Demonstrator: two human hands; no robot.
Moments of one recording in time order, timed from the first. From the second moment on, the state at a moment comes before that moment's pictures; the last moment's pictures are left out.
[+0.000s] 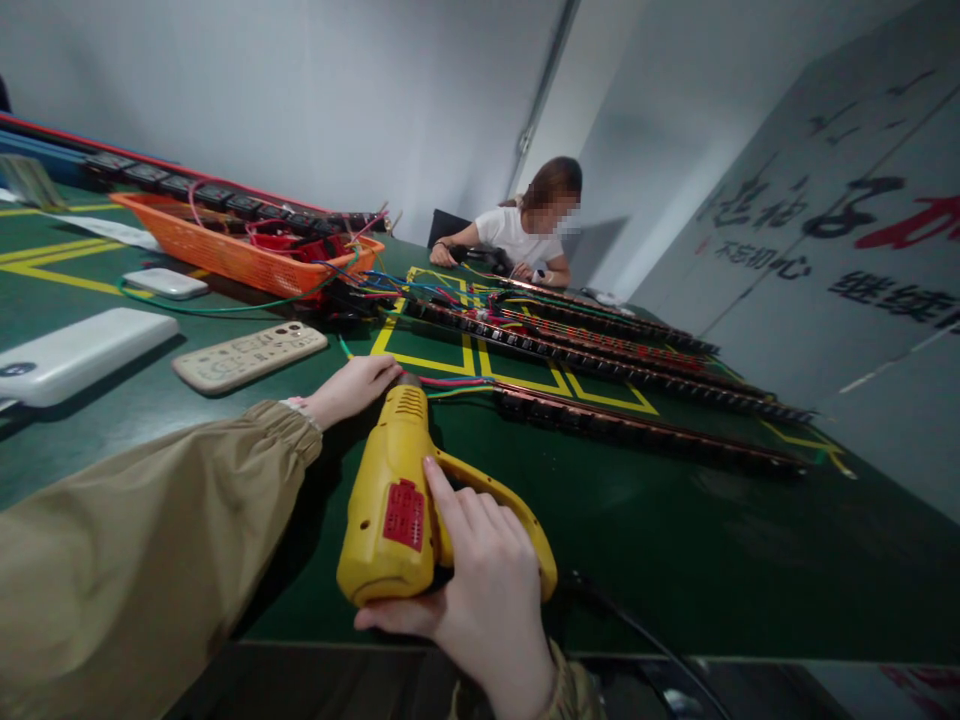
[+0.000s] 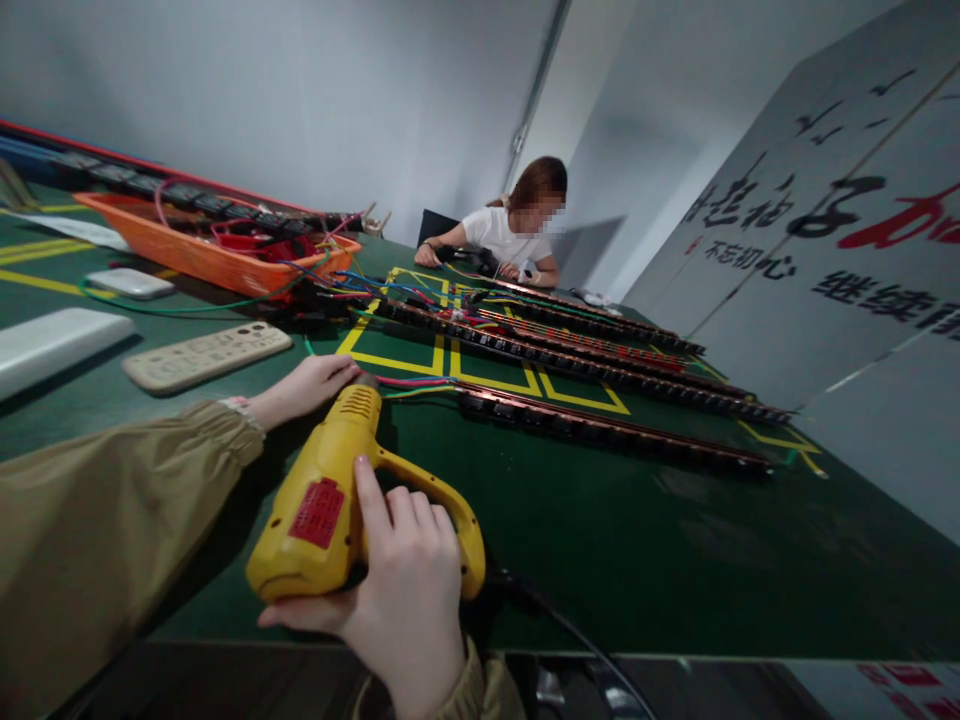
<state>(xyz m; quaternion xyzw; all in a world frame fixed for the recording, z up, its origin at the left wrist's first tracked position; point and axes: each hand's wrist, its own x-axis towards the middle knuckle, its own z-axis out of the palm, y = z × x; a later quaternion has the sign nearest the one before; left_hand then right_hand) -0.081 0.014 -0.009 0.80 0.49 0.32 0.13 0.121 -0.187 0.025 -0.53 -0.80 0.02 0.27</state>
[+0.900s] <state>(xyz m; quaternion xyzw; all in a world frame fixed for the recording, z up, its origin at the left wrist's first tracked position) -0.082 0.007 -0.005 0.83 0.48 0.28 0.09 0.183 -0.191 0.013 -0.56 -0.78 -0.13 0.26</state>
